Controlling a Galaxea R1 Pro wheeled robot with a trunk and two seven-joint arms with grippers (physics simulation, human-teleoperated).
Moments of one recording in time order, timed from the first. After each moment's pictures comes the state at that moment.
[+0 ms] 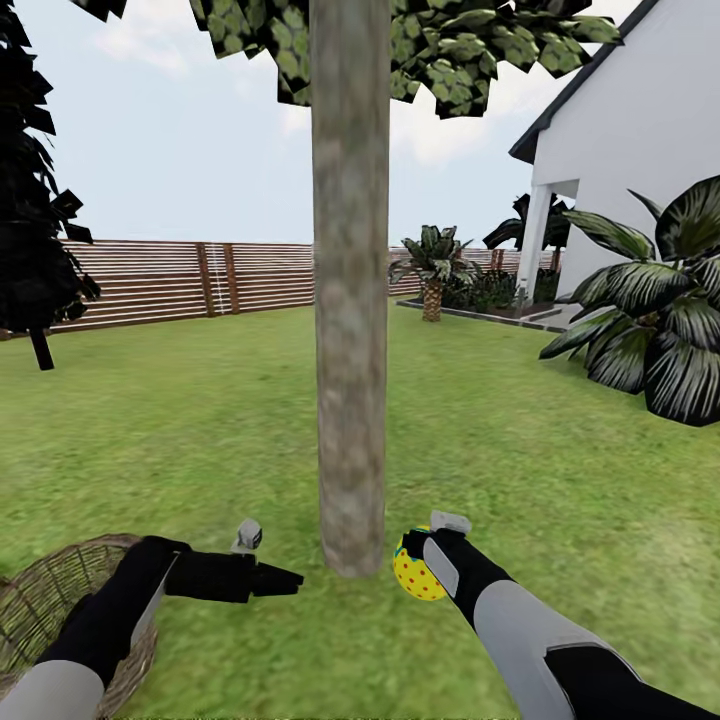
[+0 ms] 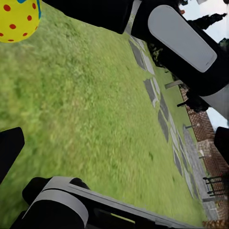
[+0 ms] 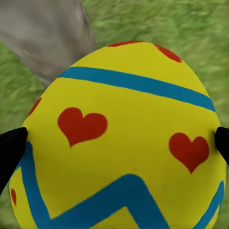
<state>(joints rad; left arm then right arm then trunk) -0.52 0.20 -0.06 -0.94 -0.02 1.00 -1.57 -0.82 0.17 0.01 -0.28 -0.25 0.30 -0.28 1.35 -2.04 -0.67</state>
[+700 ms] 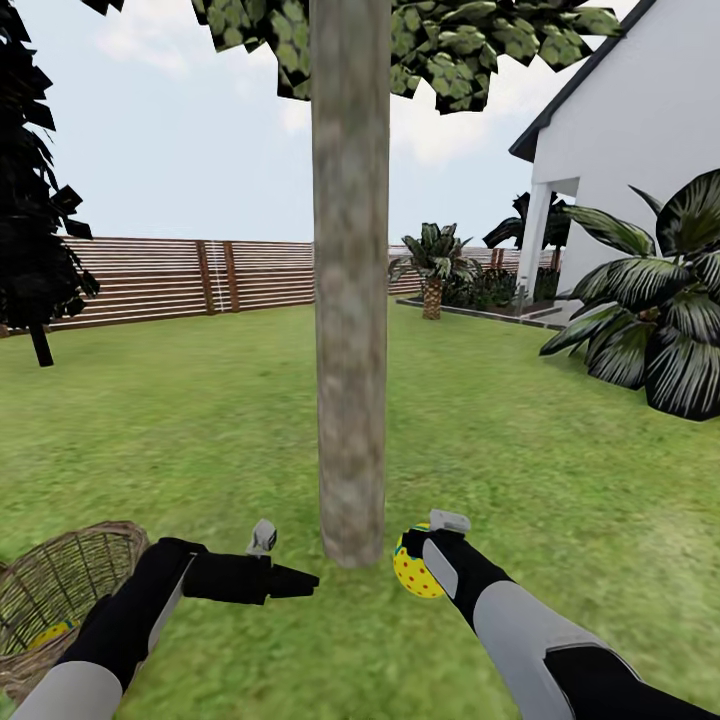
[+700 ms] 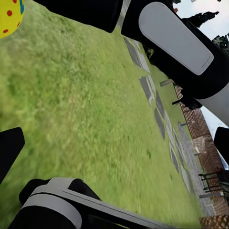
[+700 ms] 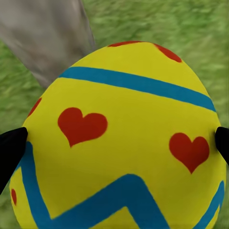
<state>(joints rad) -0.52 0.14 -0.07 -0.94 -0.02 1.00 -1.55 -0.82 0.17 0.04 -0.28 -0.25 0.28 -0.28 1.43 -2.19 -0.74</state>
